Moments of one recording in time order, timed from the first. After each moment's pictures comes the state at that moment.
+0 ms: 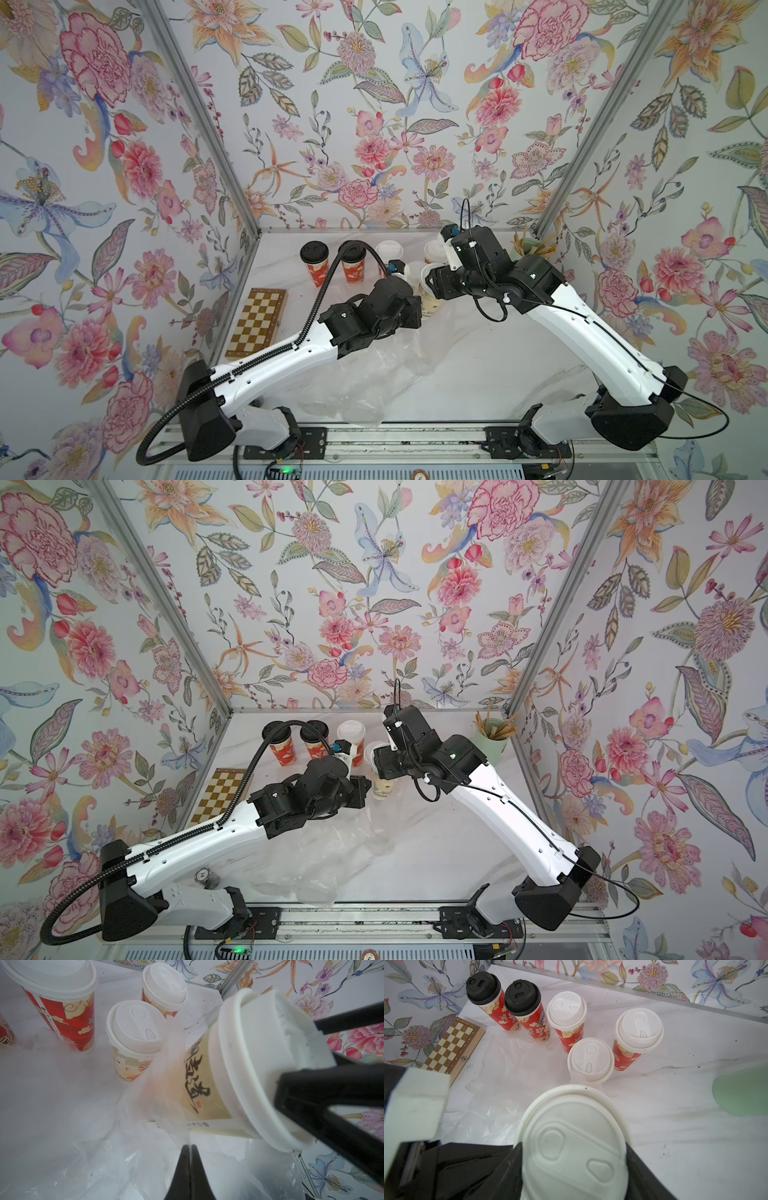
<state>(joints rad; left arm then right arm) -0.99 1.36 1.21 -0.45 -0.17 -0.75 0.79 1.41 1.66 -1.05 0.17 0.34</state>
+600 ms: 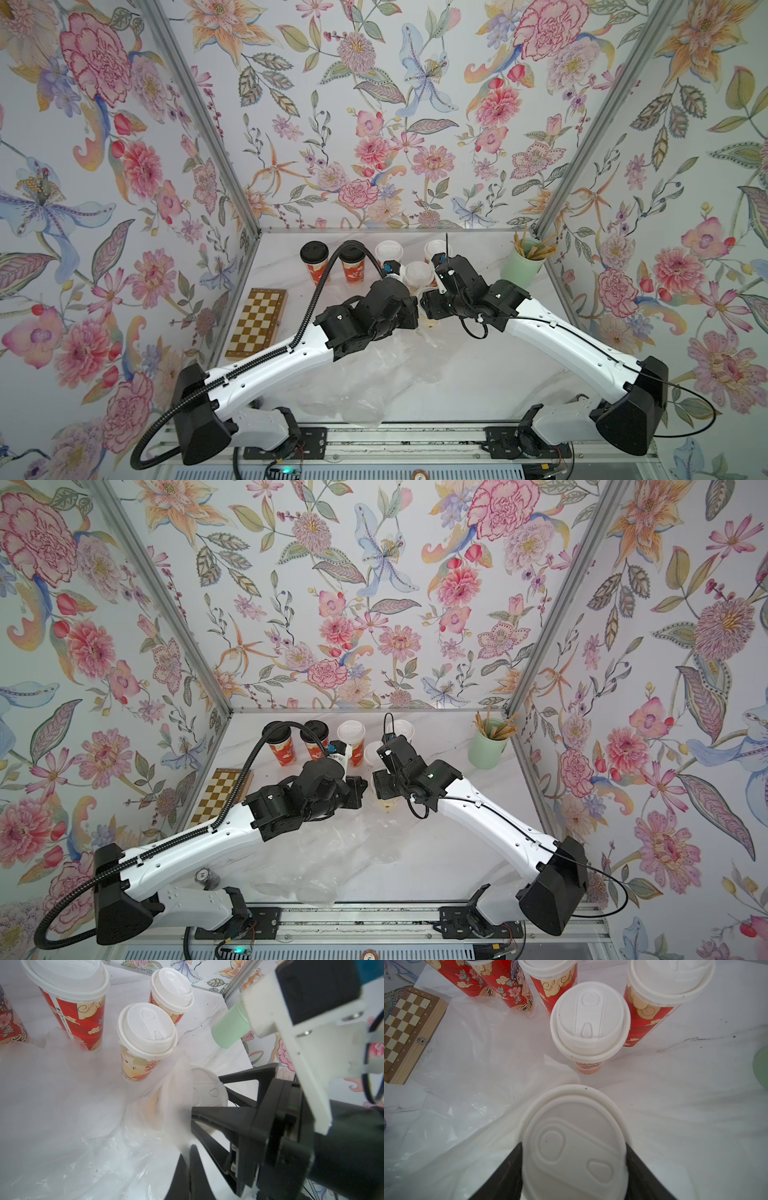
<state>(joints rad) -0.99 1.33 1.20 -0.46 -0.19 -0.76 0.78 1.39 1.28 -0.78 0.17 0.38</state>
